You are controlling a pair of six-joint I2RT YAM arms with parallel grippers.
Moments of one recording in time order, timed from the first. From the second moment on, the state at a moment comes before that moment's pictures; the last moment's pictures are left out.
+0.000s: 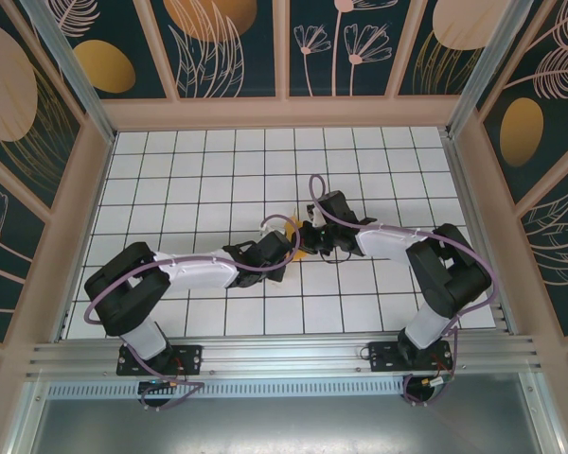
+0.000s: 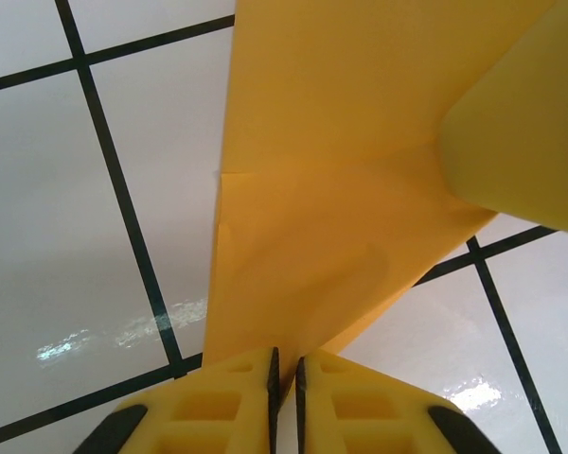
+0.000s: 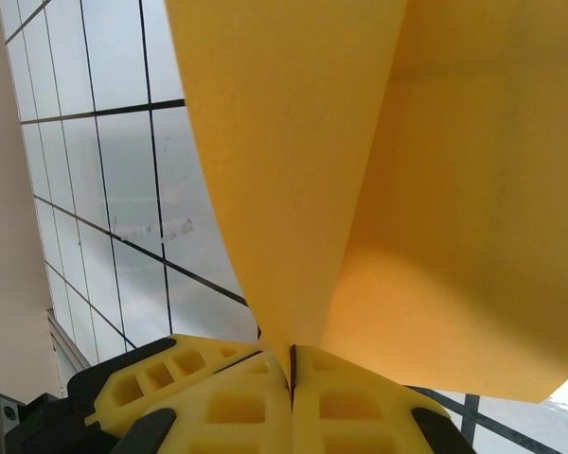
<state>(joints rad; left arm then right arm) -0.95 1.66 0.83 -0.19 -0.24 -0.61 0.61 1.66 0.83 -0.04 -0.51 0.81</state>
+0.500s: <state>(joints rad) -0.95 1.66 0.83 -0.19 -0.25 -0.62 0.62 1.66 0.84 -0.06 -0.51 0.81</state>
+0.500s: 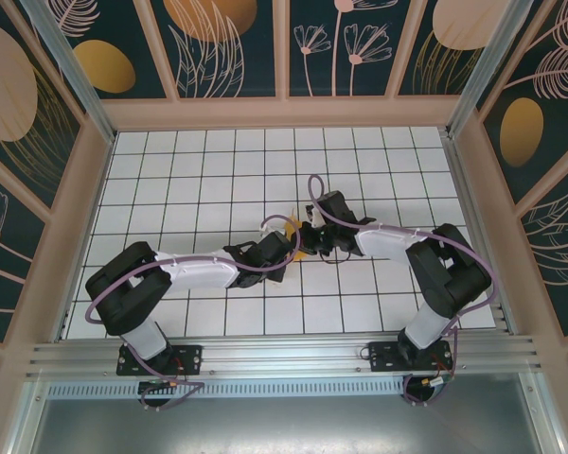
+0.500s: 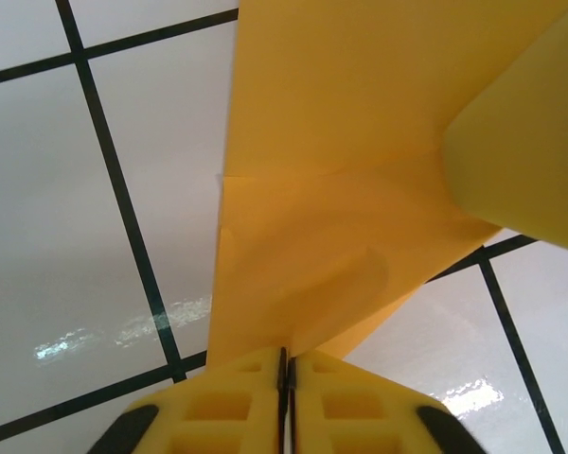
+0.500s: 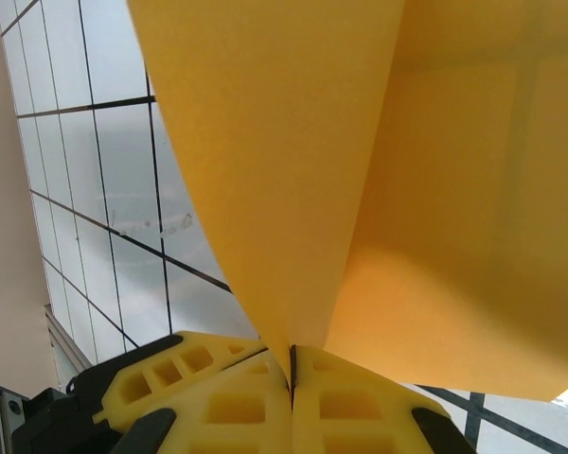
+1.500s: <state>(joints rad) -0.95 1.65 0.80 -0.19 -0.29 -0.59 0.61 1.67 0.86 -0.09 -0.49 0.80</state>
